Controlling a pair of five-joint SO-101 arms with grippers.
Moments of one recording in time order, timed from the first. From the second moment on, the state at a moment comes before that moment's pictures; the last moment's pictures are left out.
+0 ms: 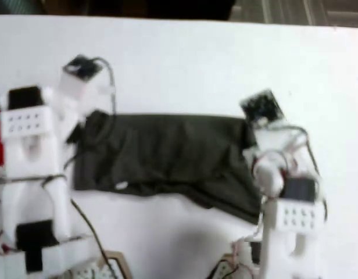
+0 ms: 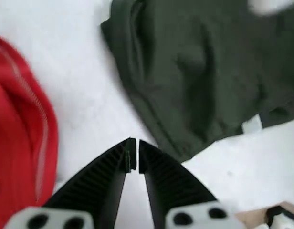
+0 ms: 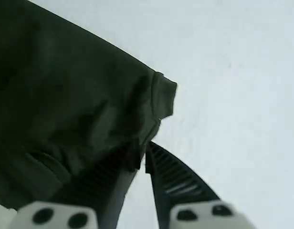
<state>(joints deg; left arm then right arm) -15.9 -8.4 8.2 89.4 -35.6 1.7 -50.2 47.1 62.4 32.2</state>
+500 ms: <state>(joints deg) -14.7 33.4 -27.4 82.0 -17.7 -4.9 6.0 17.1 56.8 19.8</state>
